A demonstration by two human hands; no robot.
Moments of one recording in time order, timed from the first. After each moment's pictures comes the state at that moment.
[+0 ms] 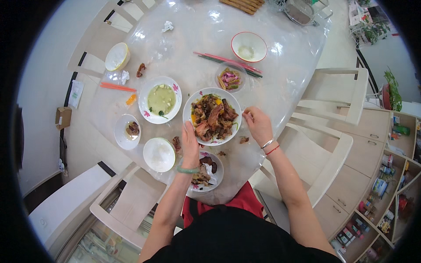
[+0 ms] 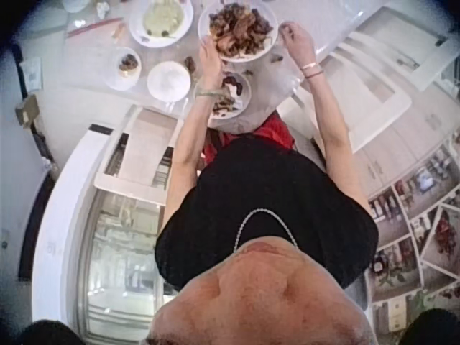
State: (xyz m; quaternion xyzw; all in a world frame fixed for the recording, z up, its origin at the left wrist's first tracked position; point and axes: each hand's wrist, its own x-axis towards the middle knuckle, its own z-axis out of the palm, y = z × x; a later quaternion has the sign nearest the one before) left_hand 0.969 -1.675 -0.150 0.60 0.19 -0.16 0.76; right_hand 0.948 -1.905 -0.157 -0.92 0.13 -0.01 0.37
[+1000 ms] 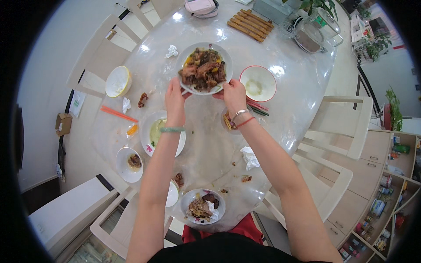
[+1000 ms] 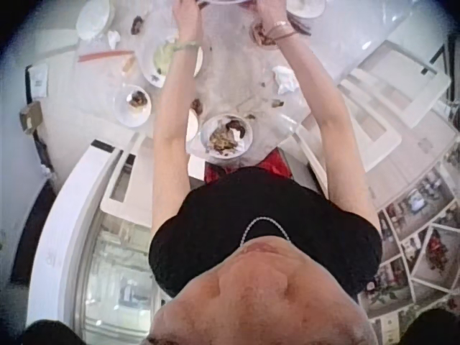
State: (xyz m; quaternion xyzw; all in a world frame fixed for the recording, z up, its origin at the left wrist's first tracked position) left_hand 1.218 -1.704 -0.161 0.60 0.12 -0.08 0.79; right_hand 1.188 -1.863 -0.162 -0.58 0.29 -0.01 0.77
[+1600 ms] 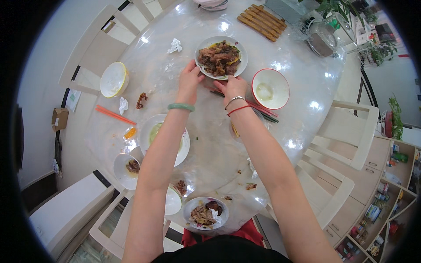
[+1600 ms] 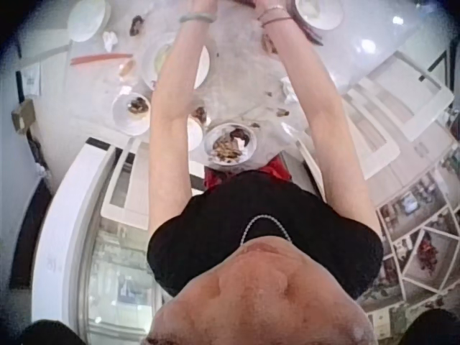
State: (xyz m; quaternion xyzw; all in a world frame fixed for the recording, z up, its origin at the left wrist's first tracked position) left_hand 1.287 -1.731 -0.202 0.58 0.14 -0.17 0.78; right_hand 1.246 -1.846 -0.209 -0.38 0.41 -0.08 0.83
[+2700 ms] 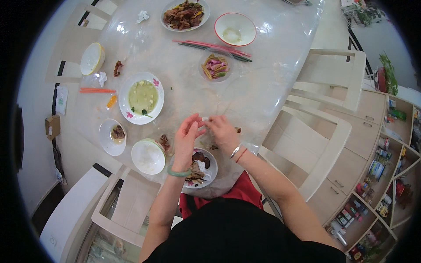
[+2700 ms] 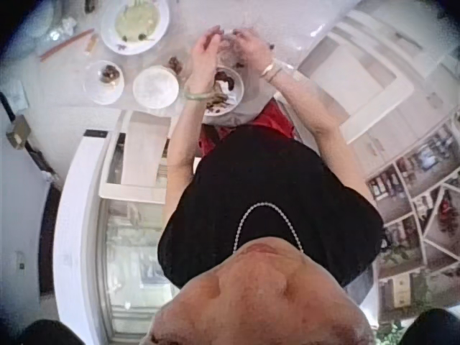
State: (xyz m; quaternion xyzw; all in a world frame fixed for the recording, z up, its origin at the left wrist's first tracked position) left_hand 0.973 -1.680 -0.159 0.56 0.19 -0.30 0.74; right_hand 0.924 -1.824 -0.203 -0.93 -0.03 -0.06 0.35
